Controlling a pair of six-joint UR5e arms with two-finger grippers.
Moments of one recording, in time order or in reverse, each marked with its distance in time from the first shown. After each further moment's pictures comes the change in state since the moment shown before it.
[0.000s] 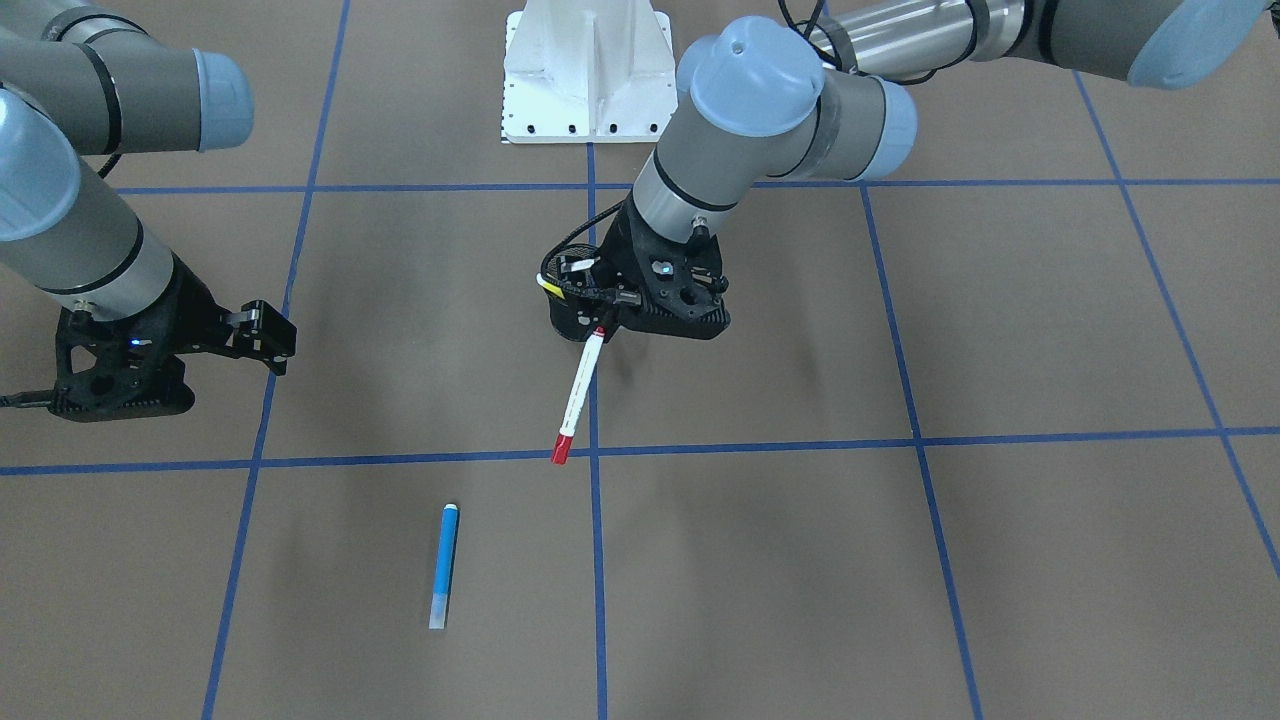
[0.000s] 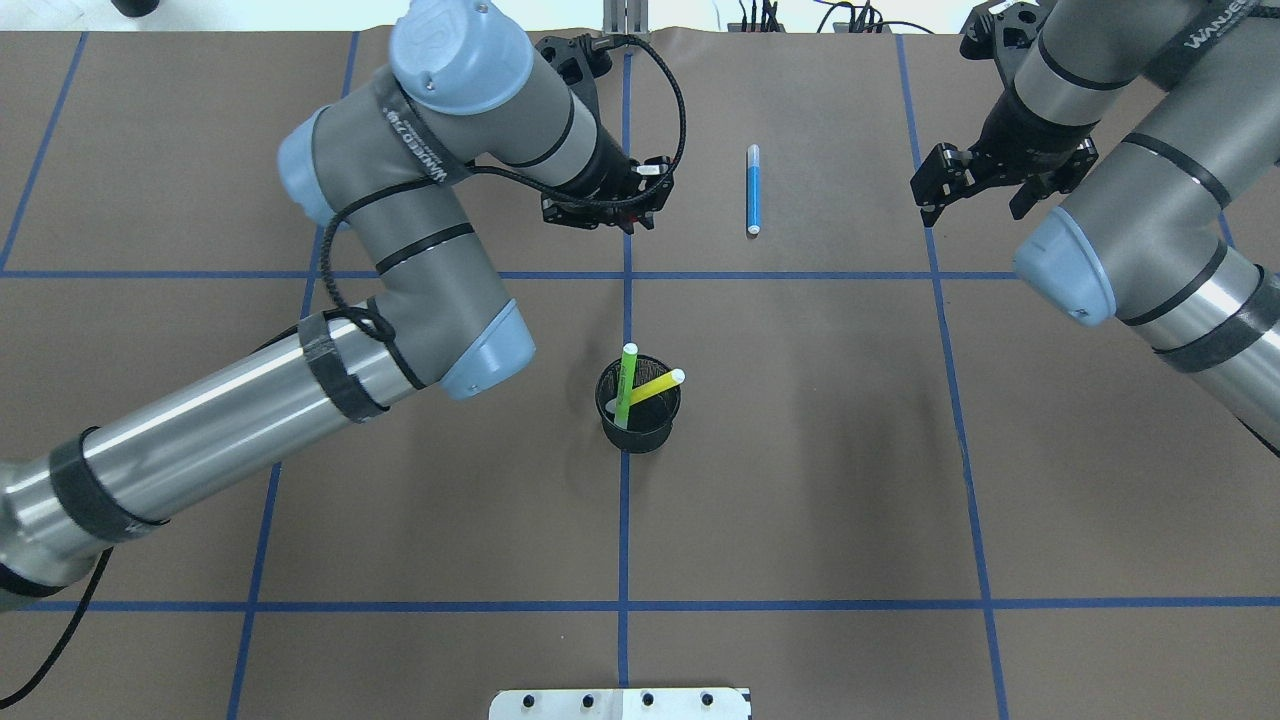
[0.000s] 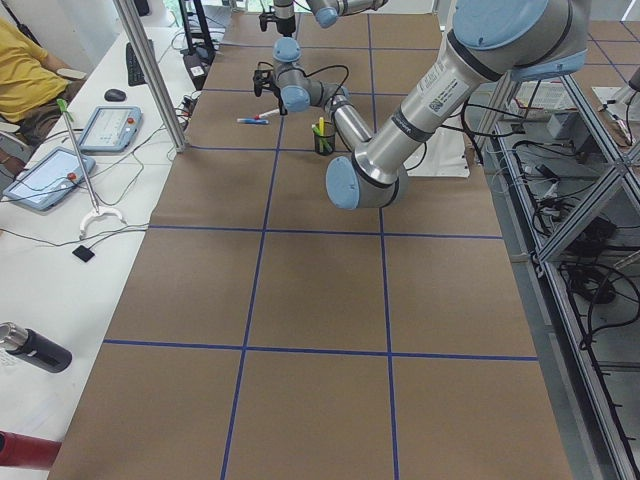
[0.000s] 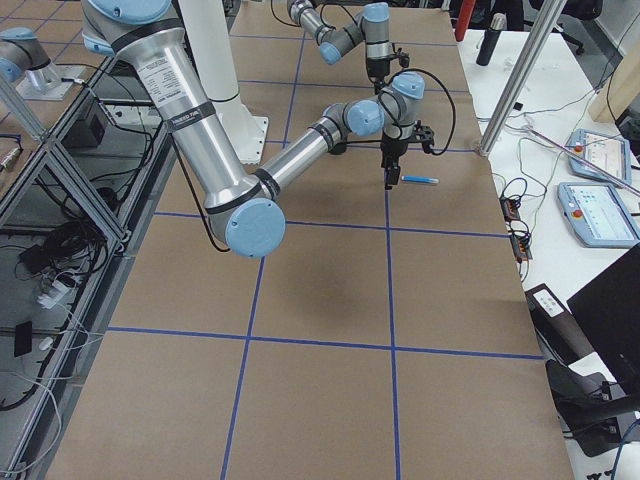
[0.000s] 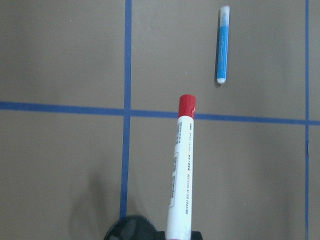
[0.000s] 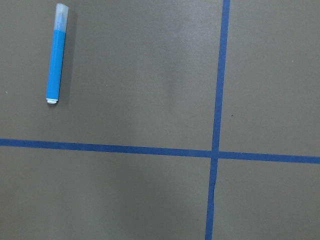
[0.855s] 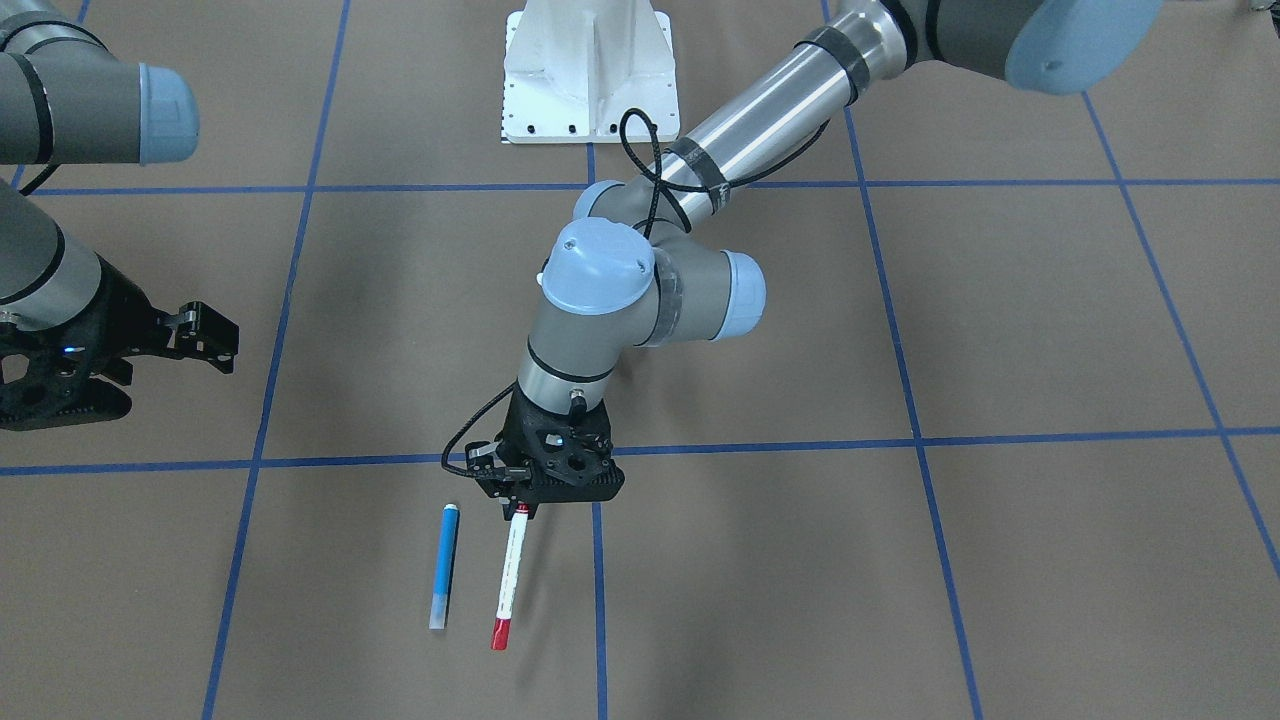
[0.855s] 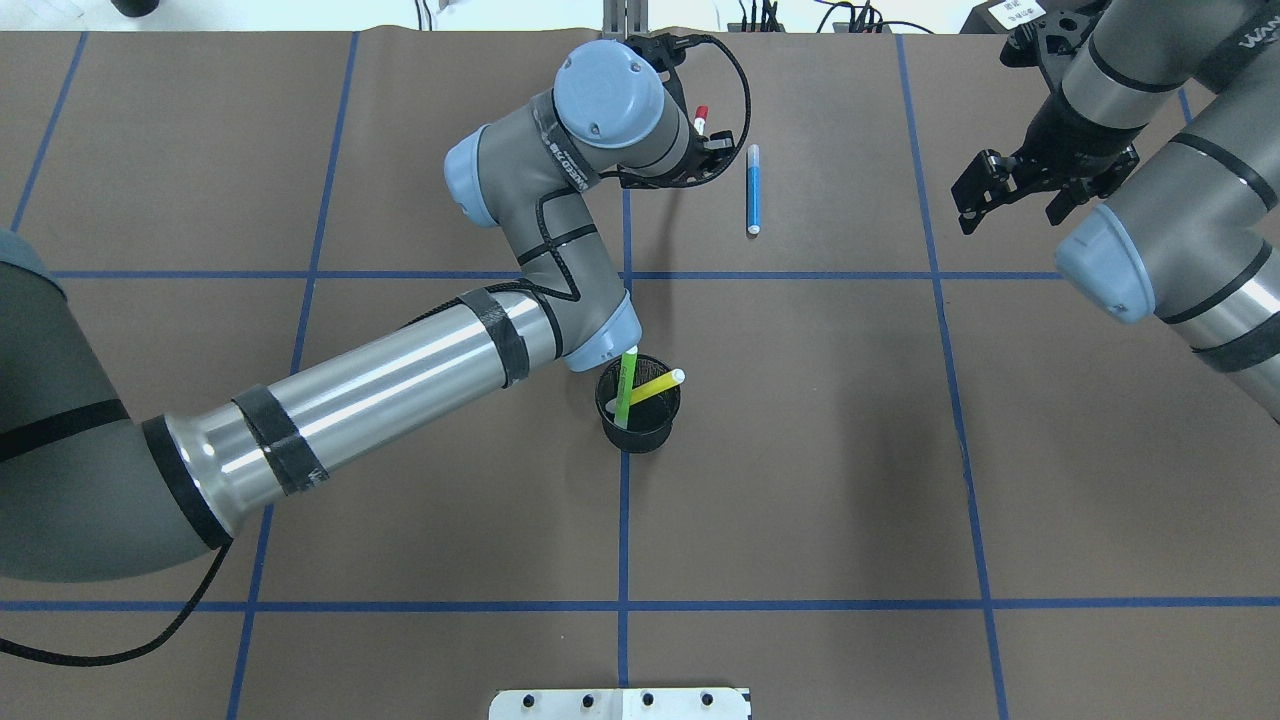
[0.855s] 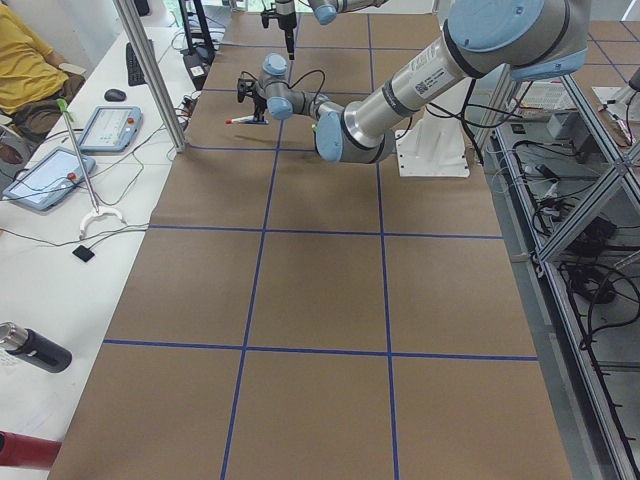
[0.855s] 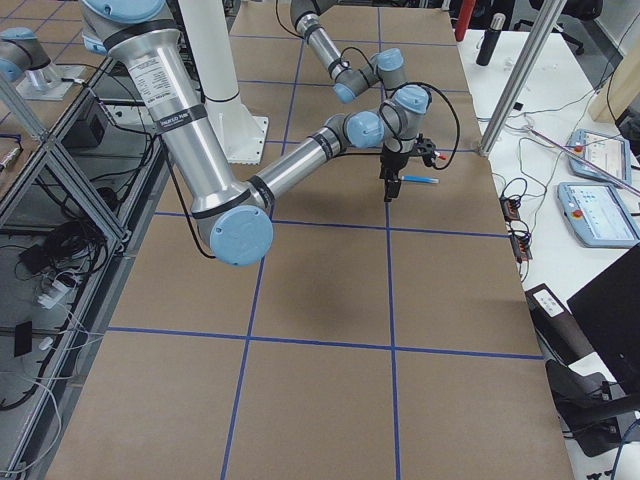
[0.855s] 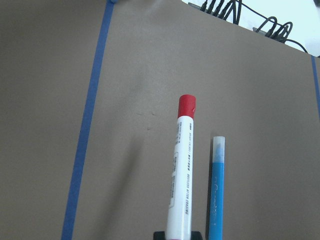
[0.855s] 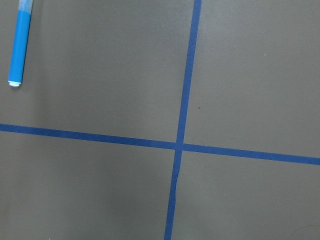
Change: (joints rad) left arm 0.057 -0.275 0.580 -0.299 0.266 -0.020; right arm 0.035 -0.050 0.000 0.001 0.038 -0.076
